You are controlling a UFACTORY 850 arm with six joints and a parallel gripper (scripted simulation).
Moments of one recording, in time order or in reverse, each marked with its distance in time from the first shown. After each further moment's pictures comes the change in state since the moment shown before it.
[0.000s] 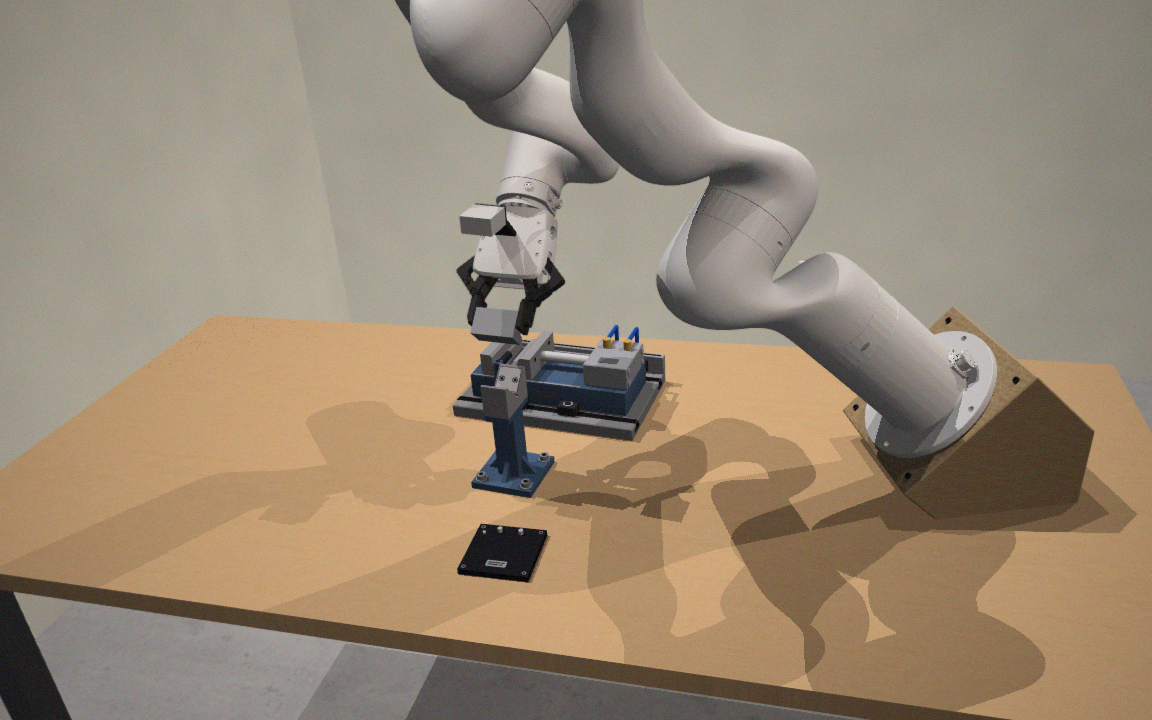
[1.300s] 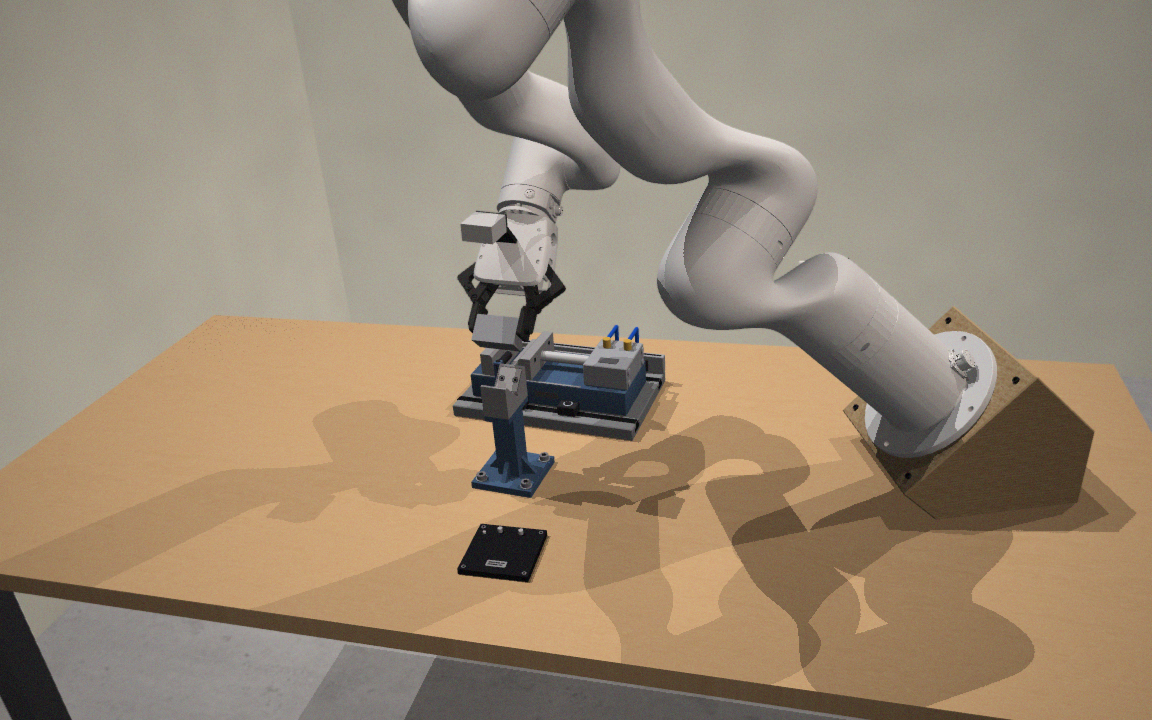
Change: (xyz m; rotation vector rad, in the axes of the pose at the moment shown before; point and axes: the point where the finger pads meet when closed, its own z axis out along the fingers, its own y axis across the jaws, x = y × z) arm -0.007 0.000 0.007 0.000 0.000 0.000
